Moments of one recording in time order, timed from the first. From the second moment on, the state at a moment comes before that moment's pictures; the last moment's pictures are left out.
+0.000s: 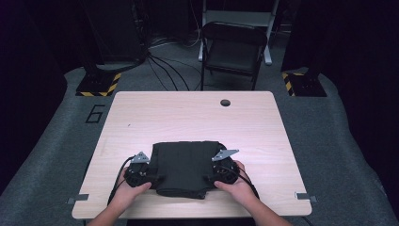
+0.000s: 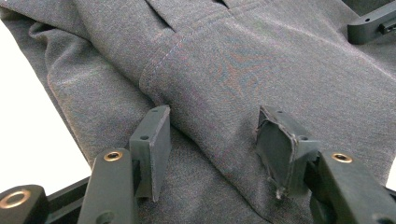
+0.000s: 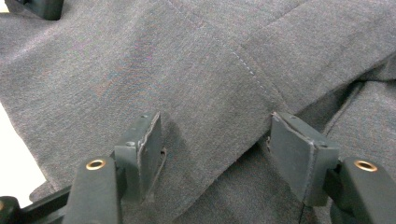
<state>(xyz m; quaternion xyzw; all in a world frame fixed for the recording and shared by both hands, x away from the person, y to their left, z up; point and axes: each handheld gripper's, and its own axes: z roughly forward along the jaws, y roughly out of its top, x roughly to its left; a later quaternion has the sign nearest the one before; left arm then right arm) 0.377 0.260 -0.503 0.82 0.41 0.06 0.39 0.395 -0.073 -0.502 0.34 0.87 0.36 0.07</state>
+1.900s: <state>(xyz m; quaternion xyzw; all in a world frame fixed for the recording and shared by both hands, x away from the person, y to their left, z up) 0.418 0.255 -0.506 0.79 0.45 0.08 0.40 0.438 -0.070 -0.502 0.38 0.85 0.36 0.08</state>
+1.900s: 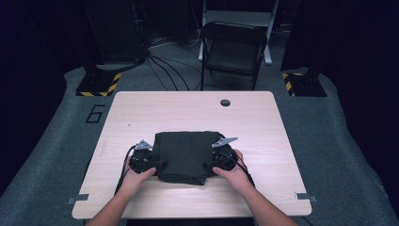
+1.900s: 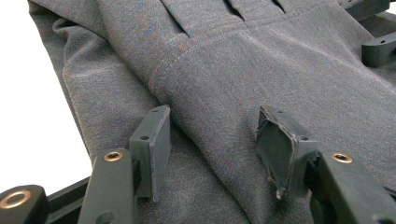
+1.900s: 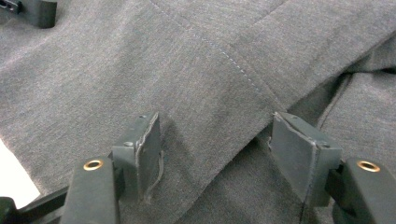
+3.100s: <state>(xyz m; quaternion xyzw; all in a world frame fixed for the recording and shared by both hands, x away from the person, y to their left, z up) 0.397 0.266 -0.463 0.78 0.44 0.11 0.43 0.418 -0.061 -0.462 0.34 0.86 0.37 0.08</state>
